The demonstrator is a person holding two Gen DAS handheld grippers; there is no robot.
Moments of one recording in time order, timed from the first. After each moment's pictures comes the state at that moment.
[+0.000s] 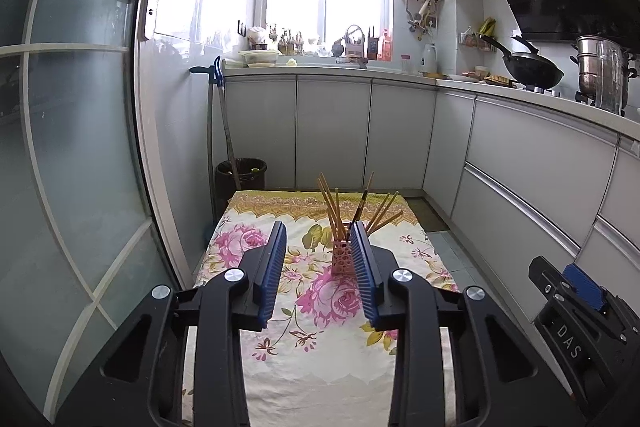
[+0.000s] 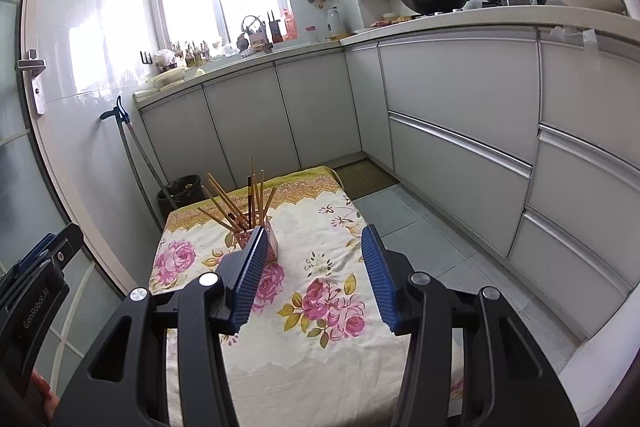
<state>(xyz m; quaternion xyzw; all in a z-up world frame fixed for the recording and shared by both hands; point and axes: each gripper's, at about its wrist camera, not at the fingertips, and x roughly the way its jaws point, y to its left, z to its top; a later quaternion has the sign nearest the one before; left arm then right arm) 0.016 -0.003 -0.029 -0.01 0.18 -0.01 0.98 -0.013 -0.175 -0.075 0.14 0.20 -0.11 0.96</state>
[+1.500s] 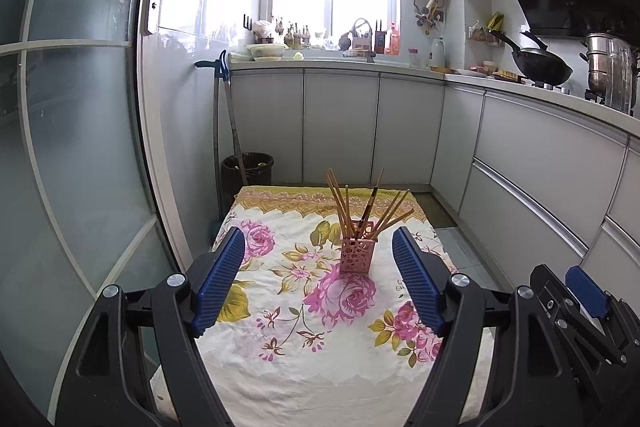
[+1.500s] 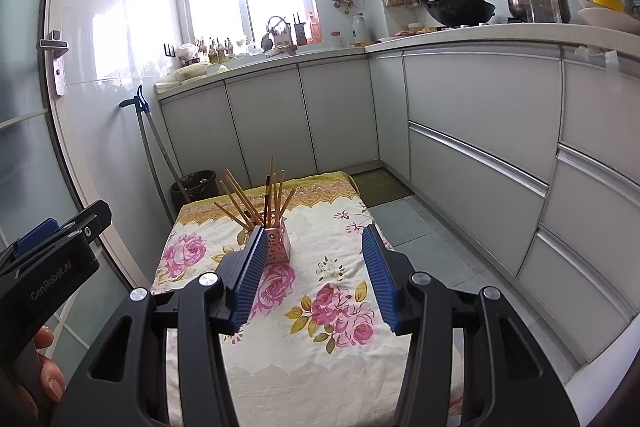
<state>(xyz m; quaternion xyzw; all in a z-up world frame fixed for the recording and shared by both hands) 0.026 0.002 -0.030 -0.01 0.19 0.00 0.98 -0.011 -0.163 -0.076 0.11 0.19 -0.07 0.97</state>
